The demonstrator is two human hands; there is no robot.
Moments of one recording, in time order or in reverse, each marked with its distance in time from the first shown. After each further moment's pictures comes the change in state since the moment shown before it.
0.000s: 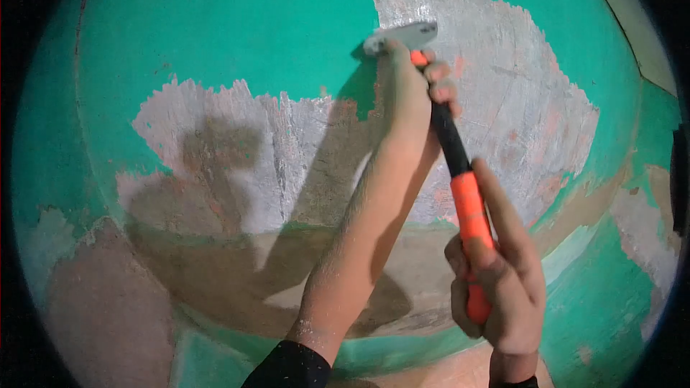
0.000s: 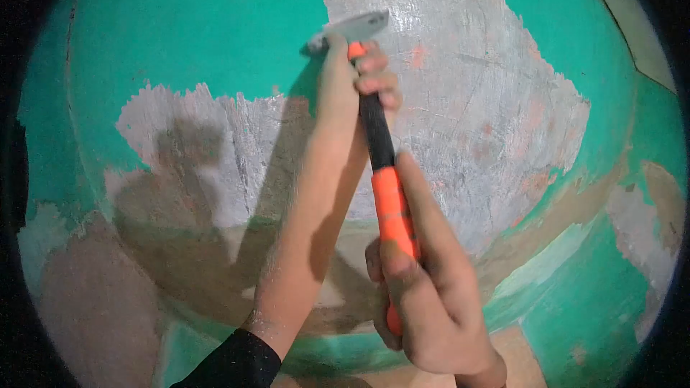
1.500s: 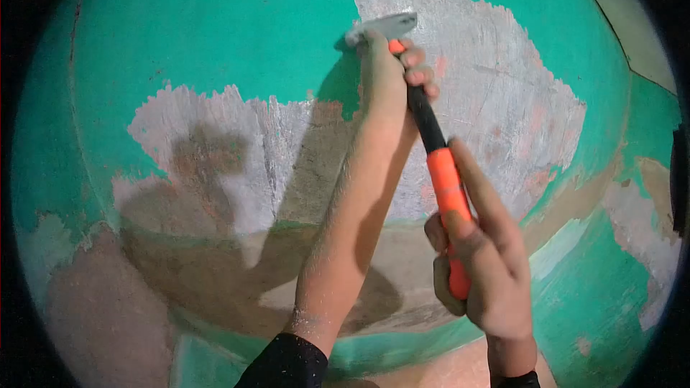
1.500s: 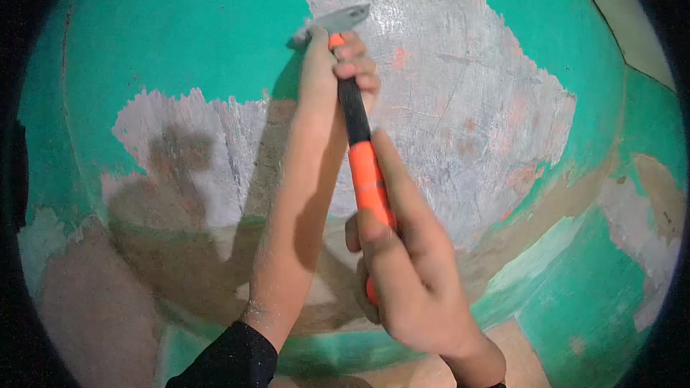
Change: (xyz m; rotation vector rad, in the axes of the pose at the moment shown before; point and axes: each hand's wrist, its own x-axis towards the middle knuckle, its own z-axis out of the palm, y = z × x) left_hand 0.013 0.010 0.006 0.005 -0.069 0.041; right_hand 0.009 -0.004 -0.003 -0.118 -0.059 -0.108
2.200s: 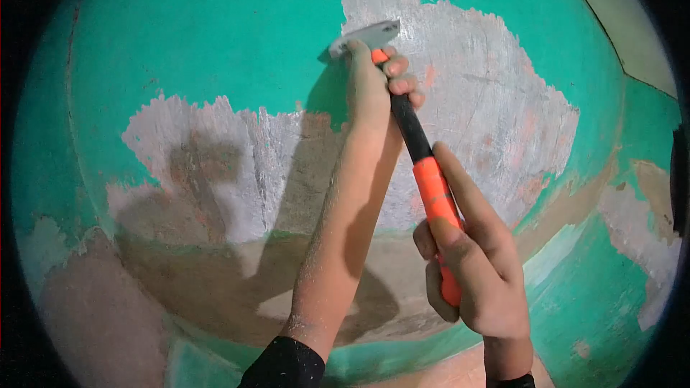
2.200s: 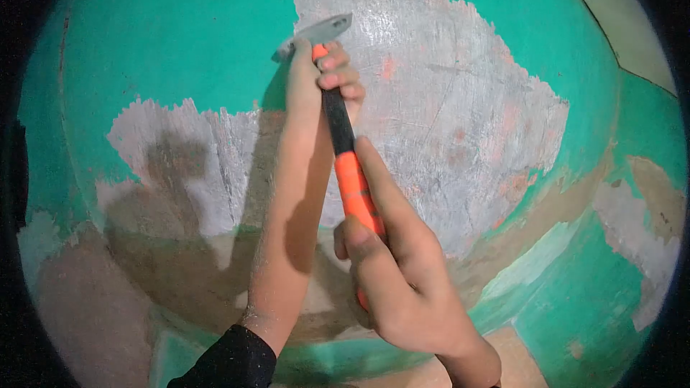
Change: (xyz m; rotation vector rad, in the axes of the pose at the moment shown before) left_hand 0.003 0.000 0.000 -0.003 -0.011 0.040; right_hand 0.003 -0.010 -0.006 0.026 -0.034 0.069
